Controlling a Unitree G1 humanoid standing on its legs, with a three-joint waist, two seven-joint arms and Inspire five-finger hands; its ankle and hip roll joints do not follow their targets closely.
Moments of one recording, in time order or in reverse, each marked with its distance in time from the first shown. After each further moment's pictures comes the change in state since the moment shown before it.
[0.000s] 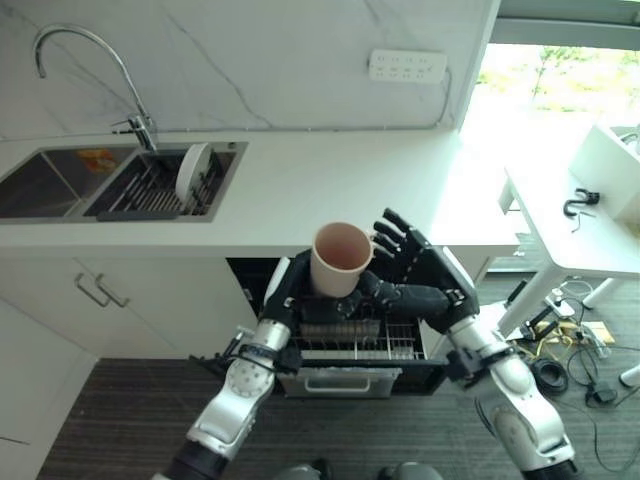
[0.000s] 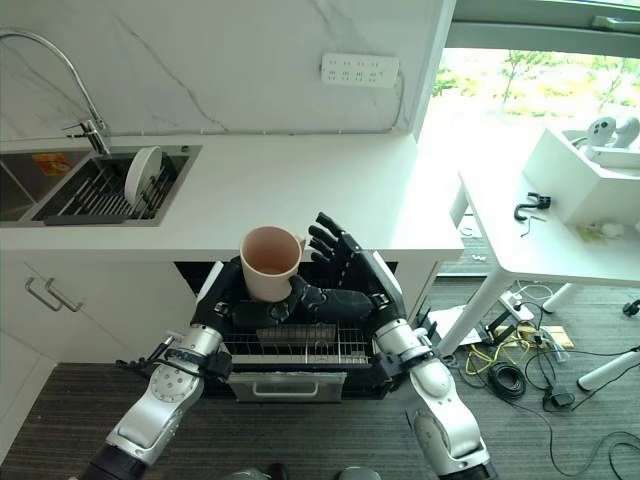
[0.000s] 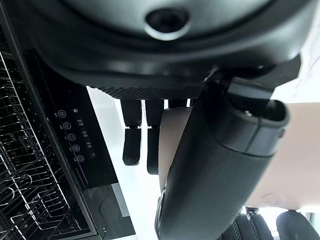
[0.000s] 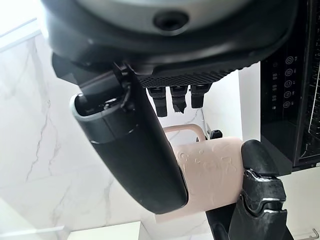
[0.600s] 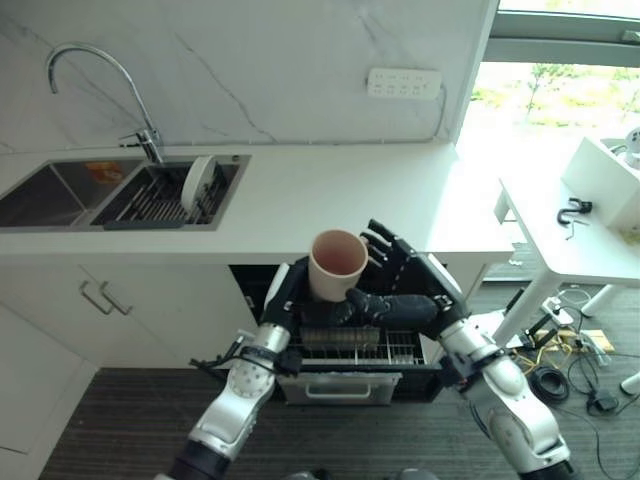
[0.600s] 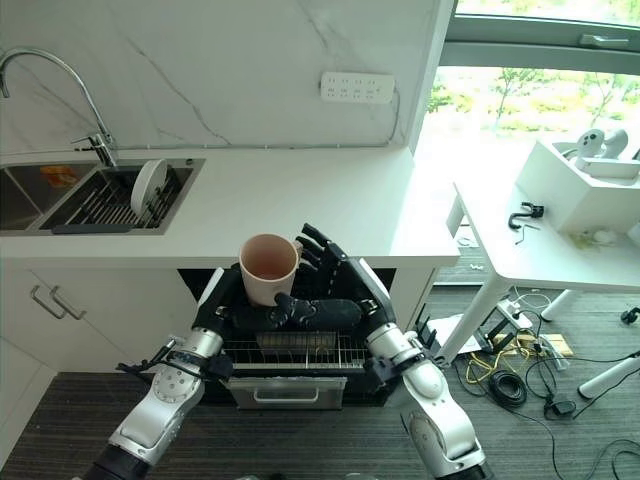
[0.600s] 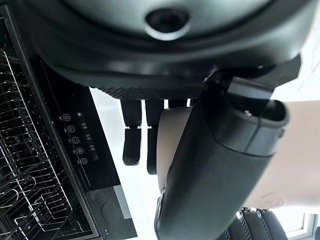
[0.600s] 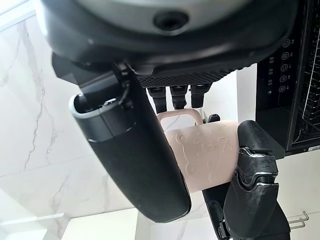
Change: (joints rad) left arm 0.000 -0.011 0.000 0.038 -0.004 0.004 0.003; right arm 0.000 0.001 0.020 0.000 0.000 0.032 0.024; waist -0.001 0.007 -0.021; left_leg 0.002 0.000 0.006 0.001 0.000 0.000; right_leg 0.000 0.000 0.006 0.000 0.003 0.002
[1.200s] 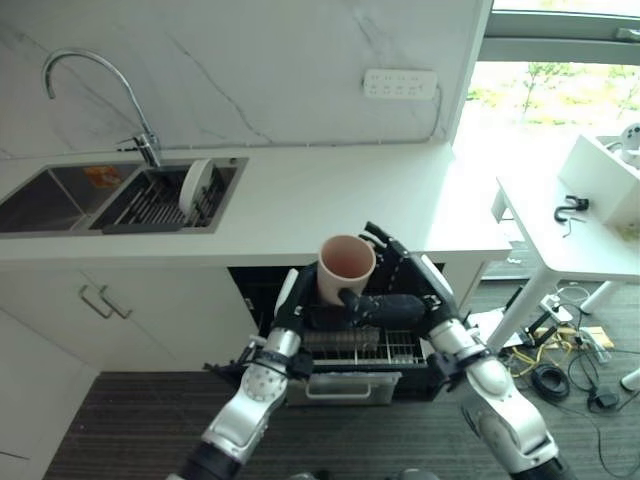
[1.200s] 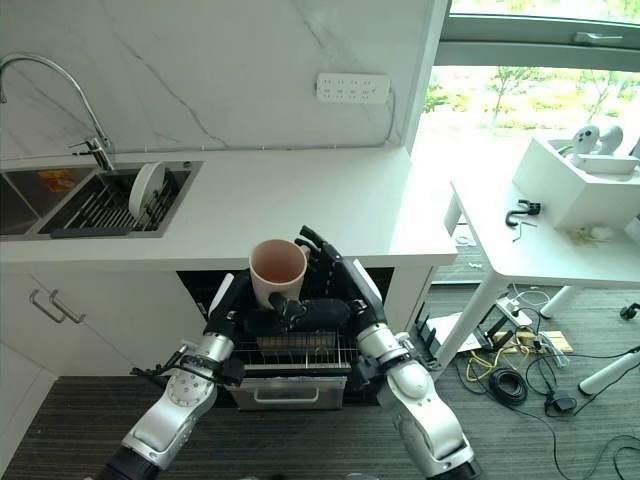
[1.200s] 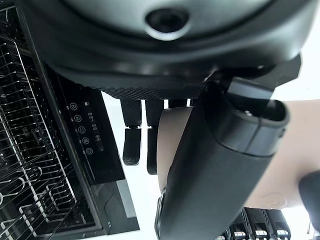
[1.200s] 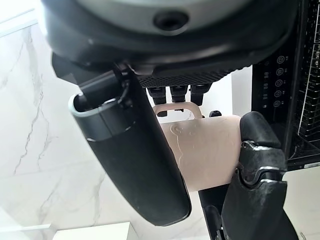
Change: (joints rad) left arm -0.012 -0.042 -0.058 0.007 0.002 0.027 0.085; right arm -0.043 0.024 0.095 0.000 -0.079 0.000 -0.179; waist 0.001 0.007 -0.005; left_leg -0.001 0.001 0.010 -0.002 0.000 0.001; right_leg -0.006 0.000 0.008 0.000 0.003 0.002
